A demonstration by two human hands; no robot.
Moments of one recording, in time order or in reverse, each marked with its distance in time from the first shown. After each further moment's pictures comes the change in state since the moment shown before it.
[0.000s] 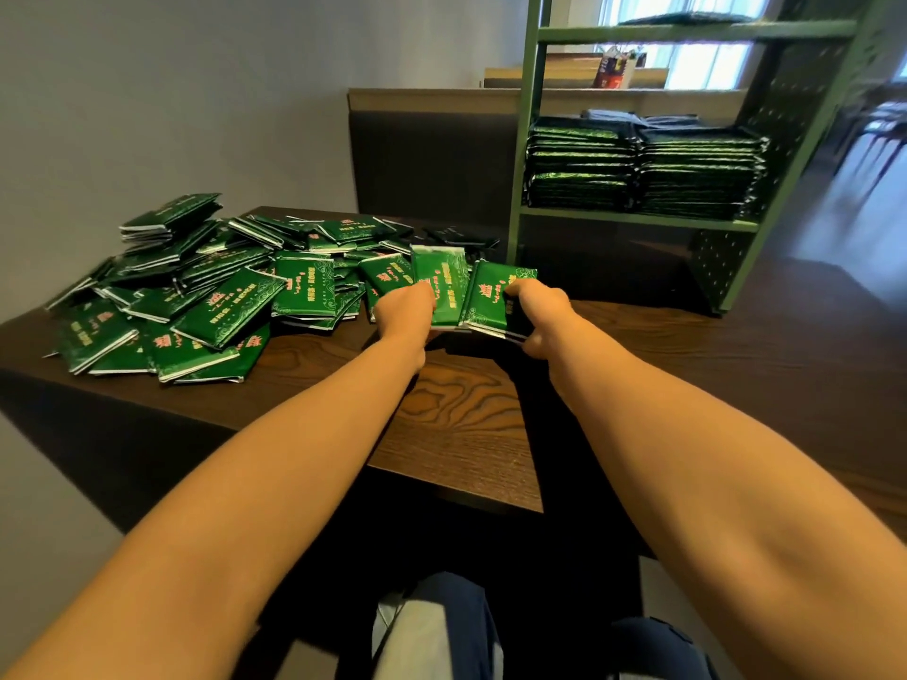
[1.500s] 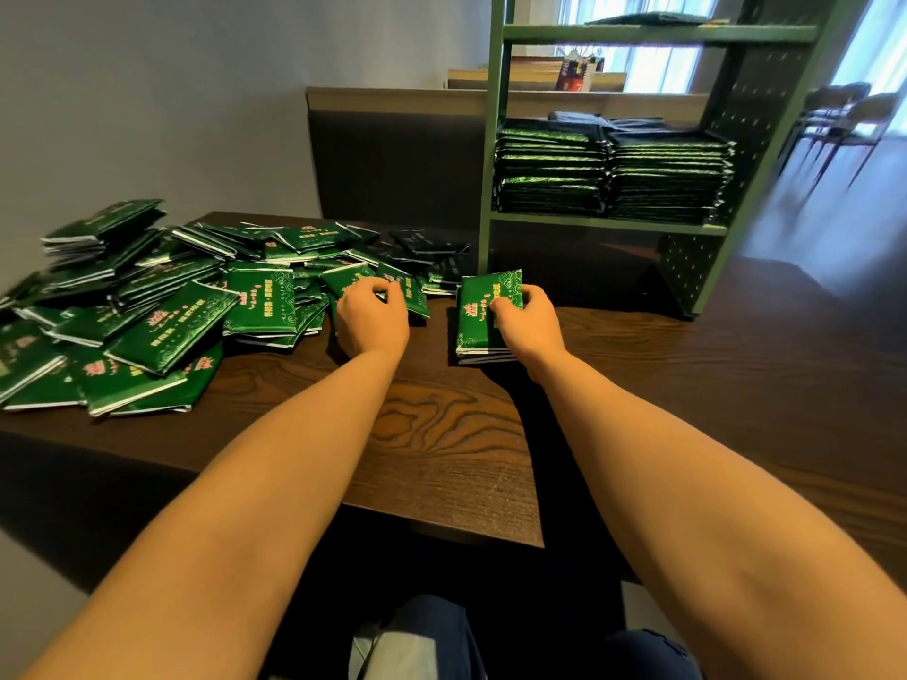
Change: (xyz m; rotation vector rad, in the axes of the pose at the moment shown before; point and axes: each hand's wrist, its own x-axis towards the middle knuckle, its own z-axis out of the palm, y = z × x) left_hand 0.049 -0.022 0.012 0.483 0.245 0.619; right_hand 0.028 0.023 -0.023 -0.397 0.116 -0.394
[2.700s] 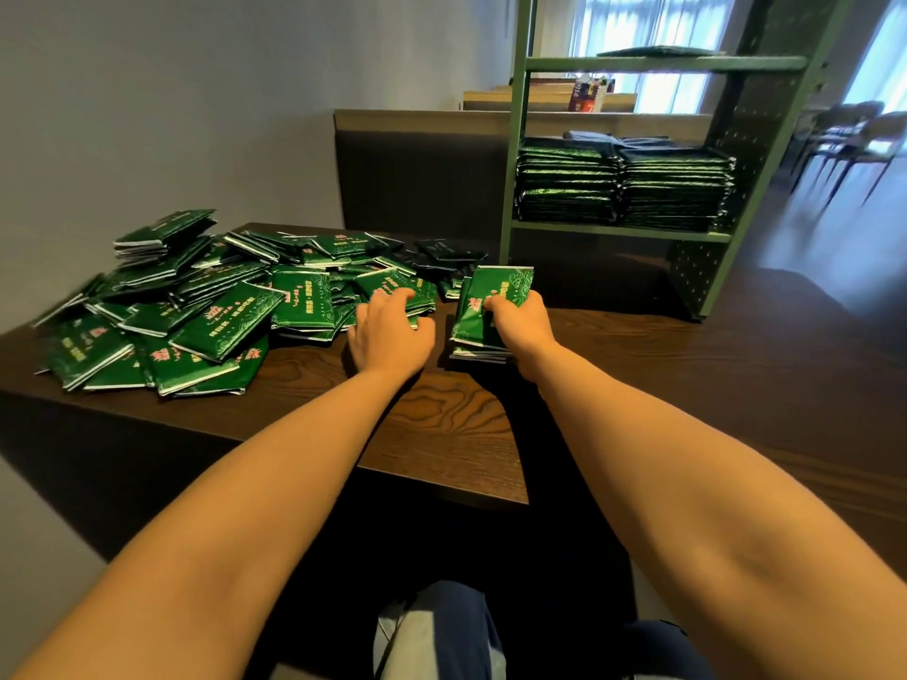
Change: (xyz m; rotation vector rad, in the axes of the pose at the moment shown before) left_hand -0.024 -0.003 -0.056 0.392 -0.288 0.189; right_hand -0.026 -0.018 0.024 0.204 -0.080 0.057
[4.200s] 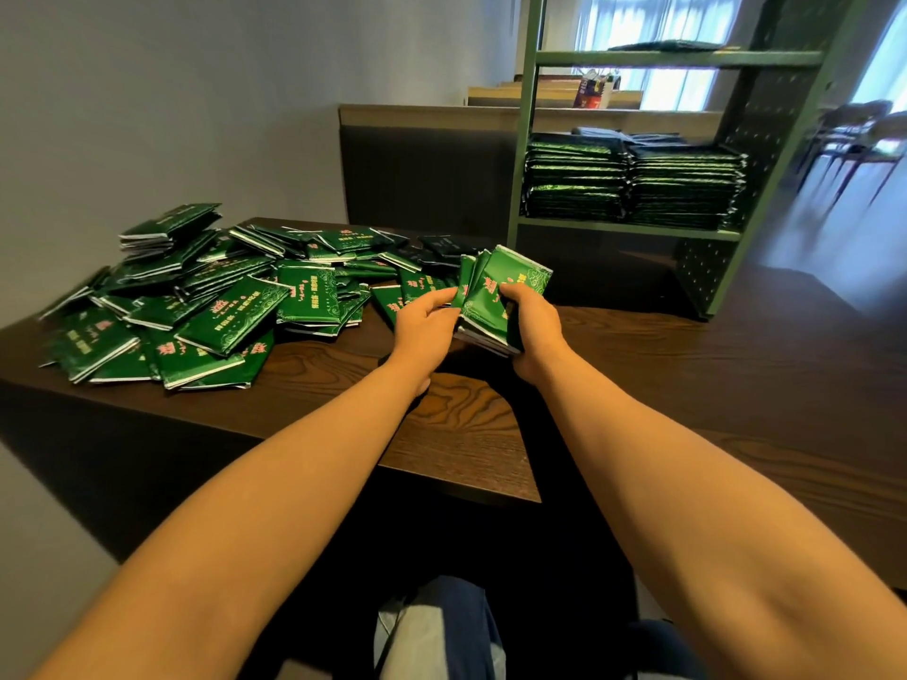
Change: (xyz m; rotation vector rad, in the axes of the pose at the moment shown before) left_hand -0.008 0.028 0.006 -0.889 -0.219 -0.196; right_hand -0.013 -0.009 0.003 0.437 -0.041 0.185
